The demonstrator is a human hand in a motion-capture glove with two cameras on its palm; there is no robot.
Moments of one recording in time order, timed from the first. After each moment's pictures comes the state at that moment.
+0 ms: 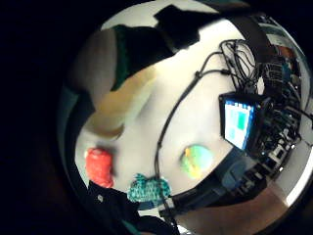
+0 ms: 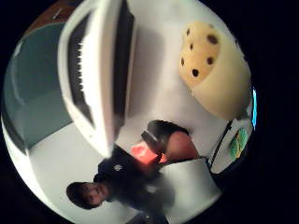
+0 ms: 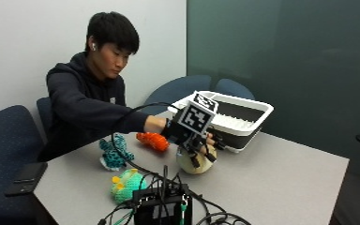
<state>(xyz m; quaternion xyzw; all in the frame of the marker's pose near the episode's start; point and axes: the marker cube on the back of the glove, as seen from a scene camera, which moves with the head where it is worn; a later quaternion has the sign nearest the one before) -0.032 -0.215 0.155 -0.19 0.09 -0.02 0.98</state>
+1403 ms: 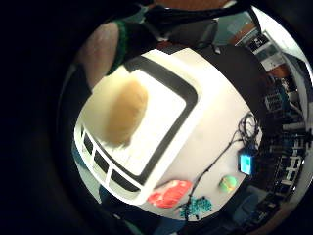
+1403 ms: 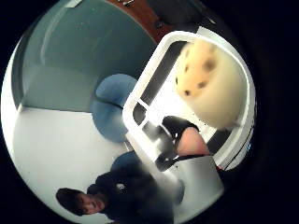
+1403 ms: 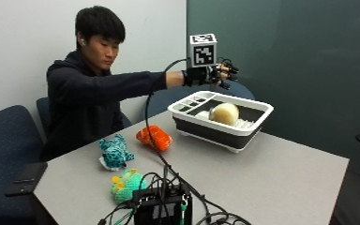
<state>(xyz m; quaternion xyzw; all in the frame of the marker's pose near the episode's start) -0.258 -0.219 0.055 0.03 -0.02 -0.16 0.99</state>
